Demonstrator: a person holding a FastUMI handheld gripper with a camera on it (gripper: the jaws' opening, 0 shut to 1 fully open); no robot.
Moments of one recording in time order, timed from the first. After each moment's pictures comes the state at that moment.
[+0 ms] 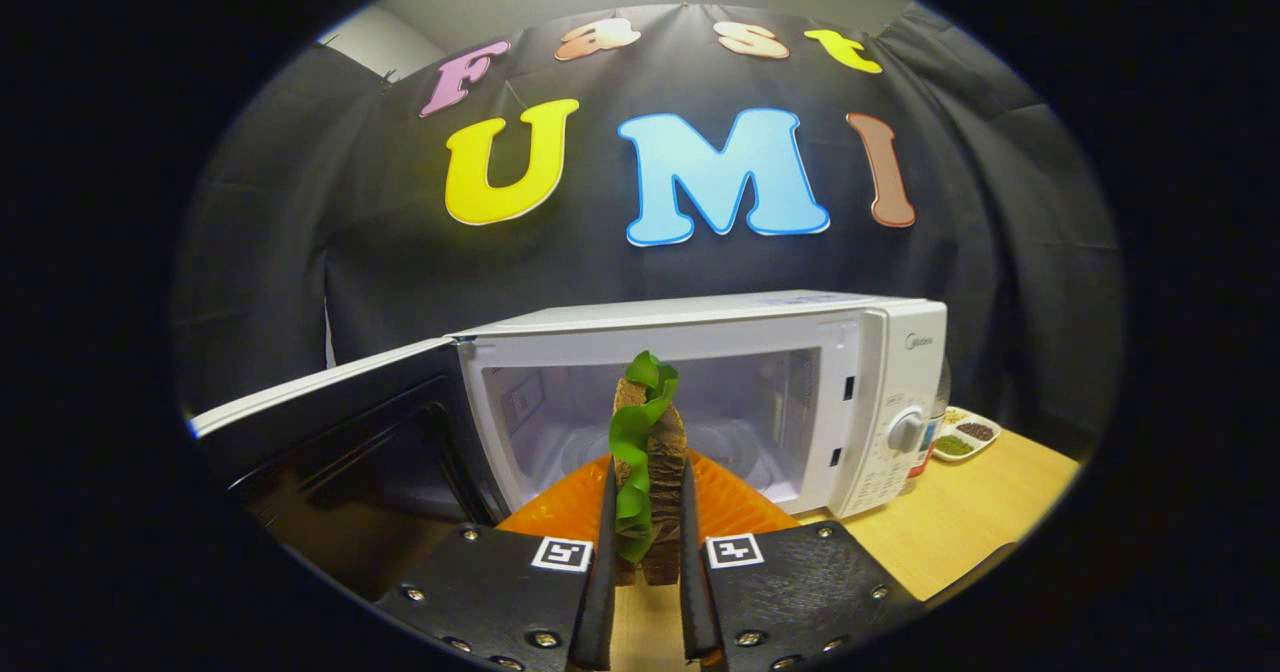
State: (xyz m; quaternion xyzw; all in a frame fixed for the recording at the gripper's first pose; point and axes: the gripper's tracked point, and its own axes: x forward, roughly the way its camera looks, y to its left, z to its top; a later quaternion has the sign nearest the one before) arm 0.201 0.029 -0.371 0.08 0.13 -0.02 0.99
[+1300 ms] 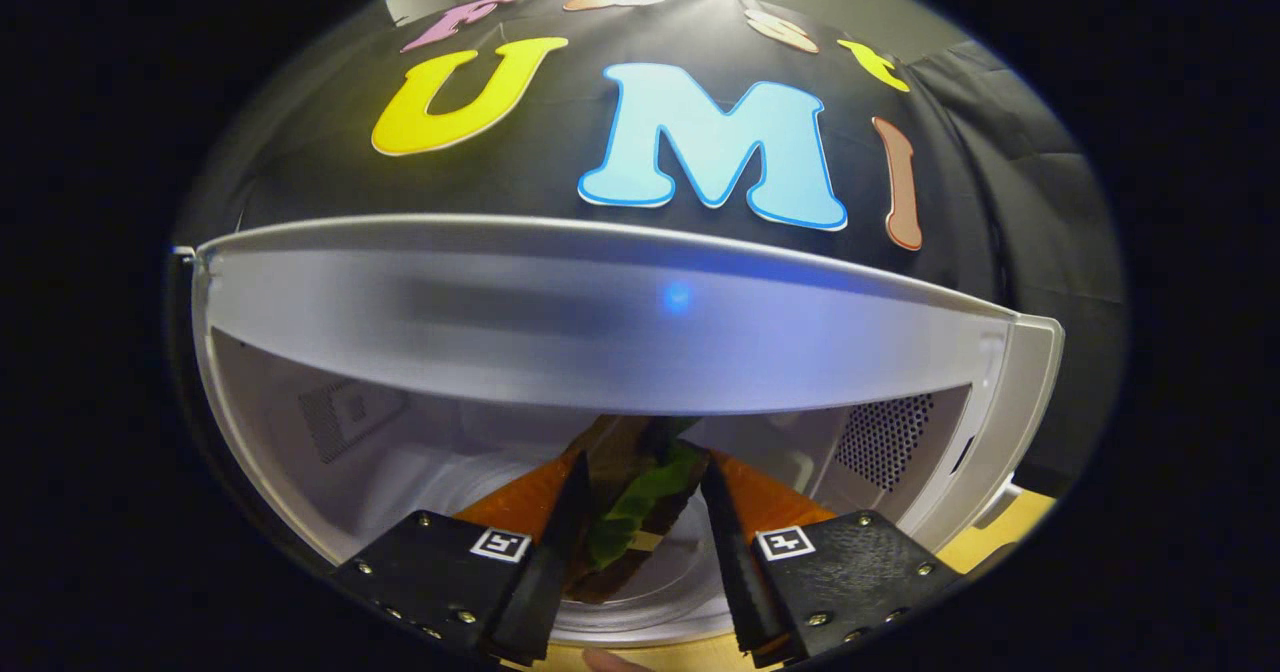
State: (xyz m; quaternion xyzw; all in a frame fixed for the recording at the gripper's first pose) arm 0.352 -0.032 -0.421 -0.04 0.13 -0.13 0.98
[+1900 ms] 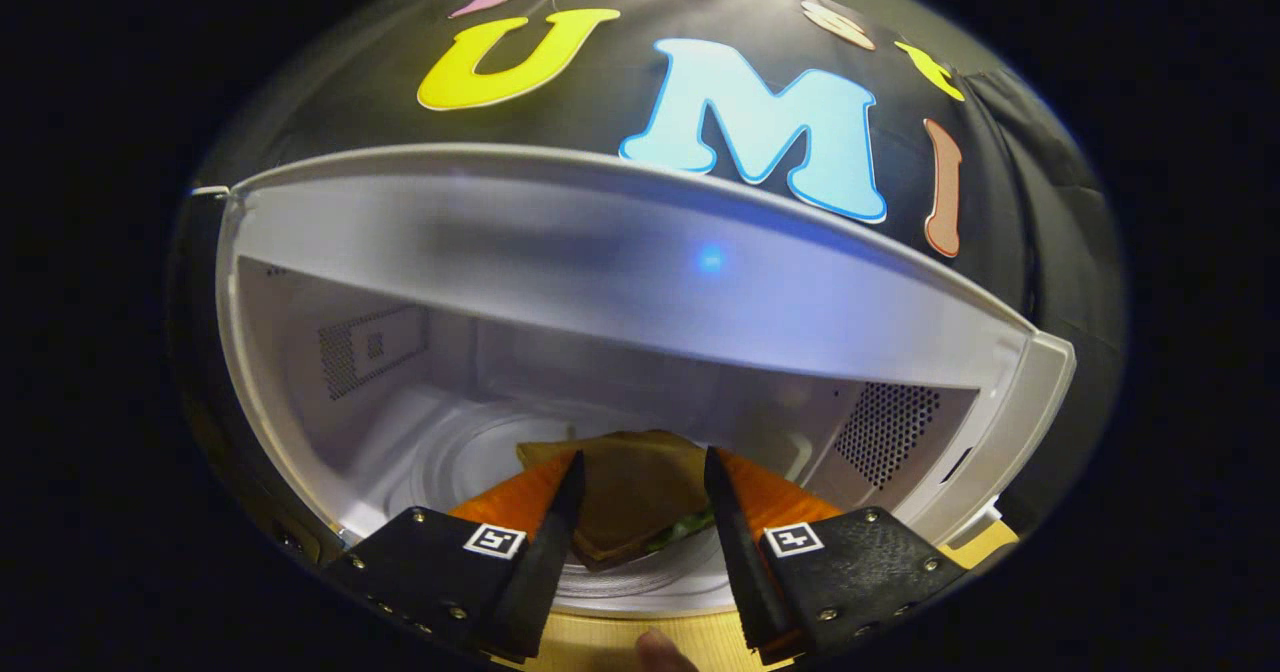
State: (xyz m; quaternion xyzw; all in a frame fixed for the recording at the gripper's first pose) arm 0.325 -0.014 -0.425 -0.07 0.17 -0.06 0.98
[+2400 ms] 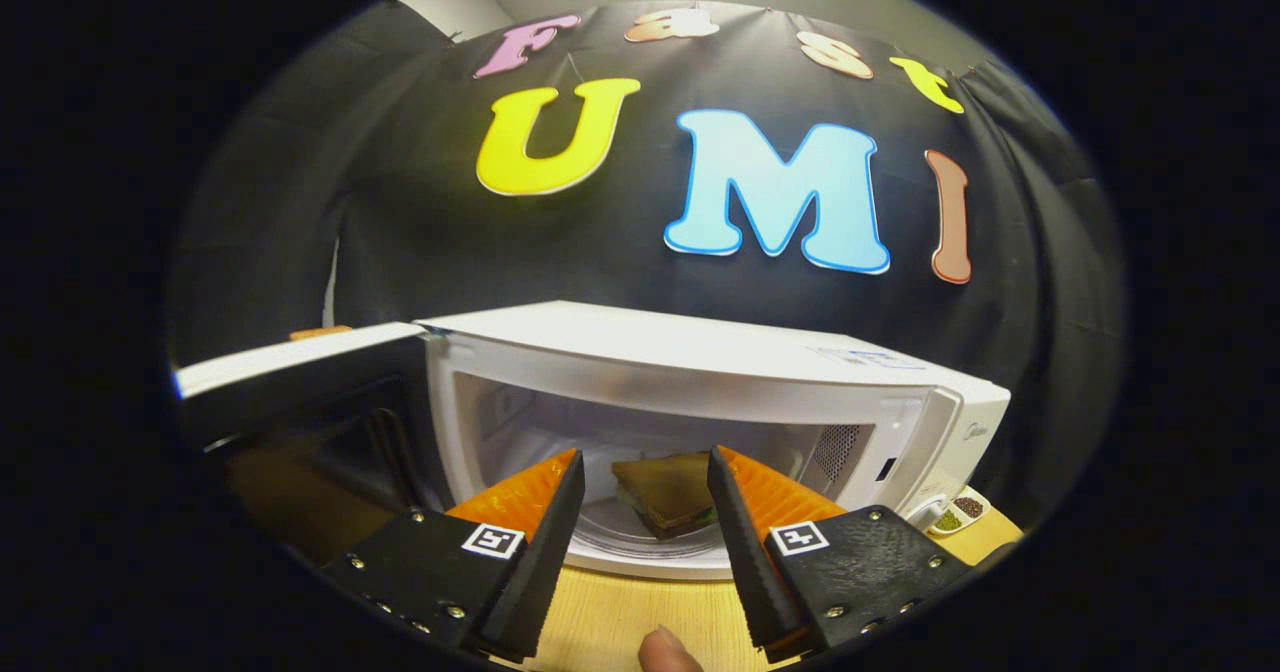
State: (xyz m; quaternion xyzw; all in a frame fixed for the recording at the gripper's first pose) arm 0.228 0.029 -0.338 -0.03 0.11 0.04 0.99
